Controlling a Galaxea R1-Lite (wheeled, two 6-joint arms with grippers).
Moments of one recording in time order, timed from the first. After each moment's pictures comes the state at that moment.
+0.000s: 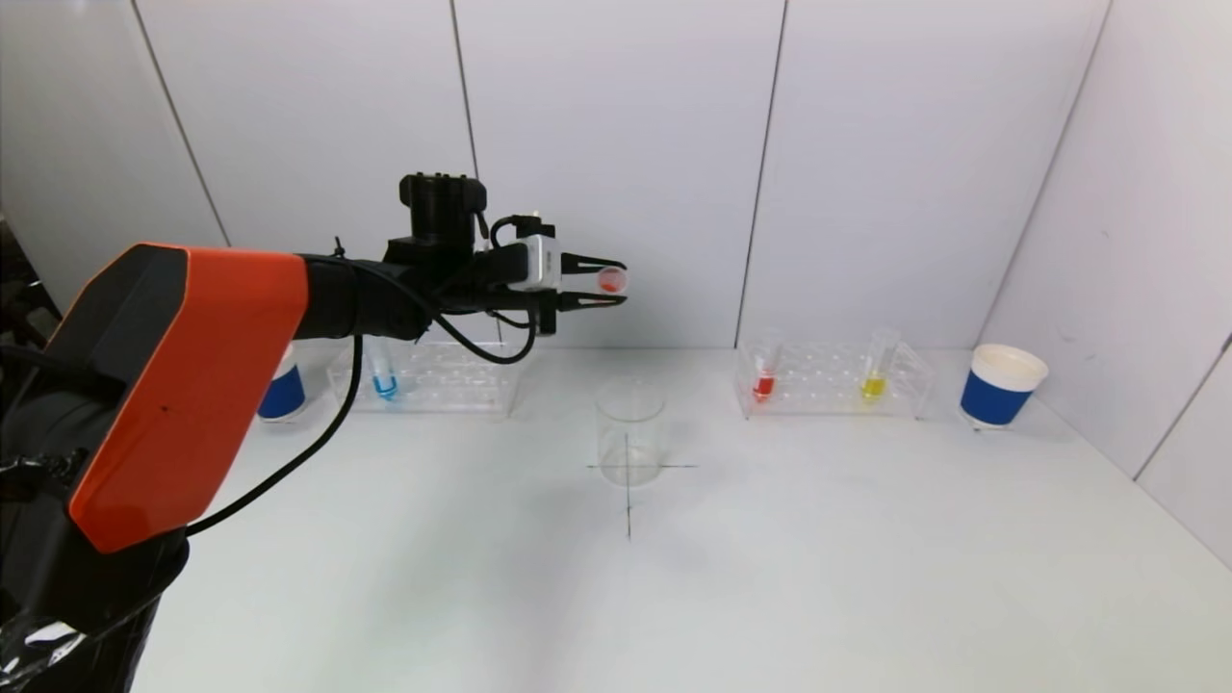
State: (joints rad) left arm -0.30 2.34 -1.90 -0.29 -1.06 1.16; right arm 0.00 0.00 0.00 0.00 -0.02 0.04
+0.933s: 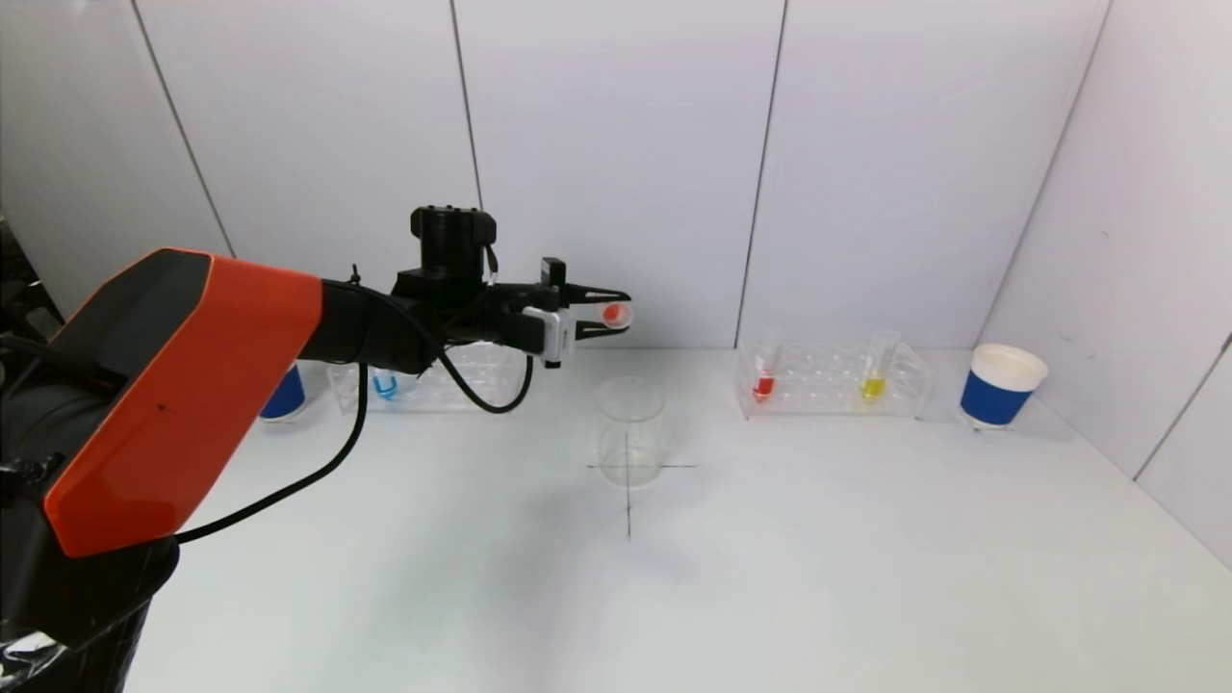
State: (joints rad) left arm -0.32 2.31 -1.72 -0.40 -0.97 1.52; right arm 0.00 0.00 0.00 0.00 -0.02 0.04
